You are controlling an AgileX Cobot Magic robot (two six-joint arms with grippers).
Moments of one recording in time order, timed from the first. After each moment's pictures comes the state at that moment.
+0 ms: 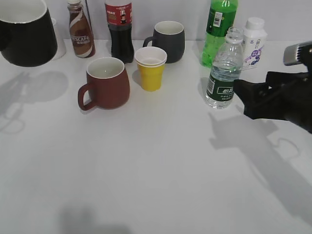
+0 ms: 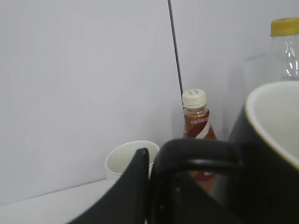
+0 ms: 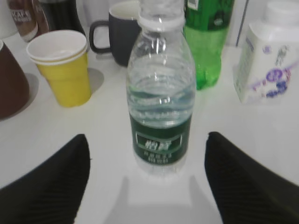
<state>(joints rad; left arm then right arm) 0.01 1.49 -0.62 0.28 -0.82 -0.04 0.39 1.39 -0.38 0.03 -0.67 0.03</state>
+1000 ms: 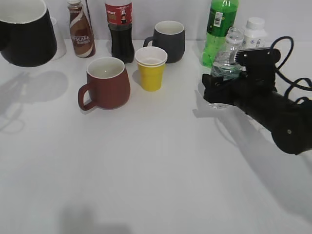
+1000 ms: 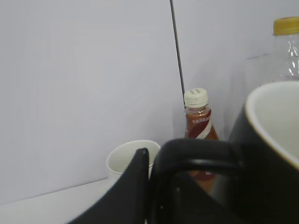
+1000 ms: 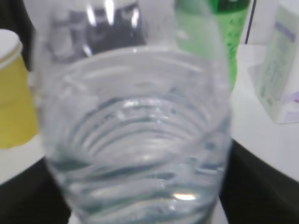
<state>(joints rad) 0.01 1.49 -0.62 0.28 -0.82 -0.04 0.39 1.96 -0.68 0.10 -0.97 0.03</state>
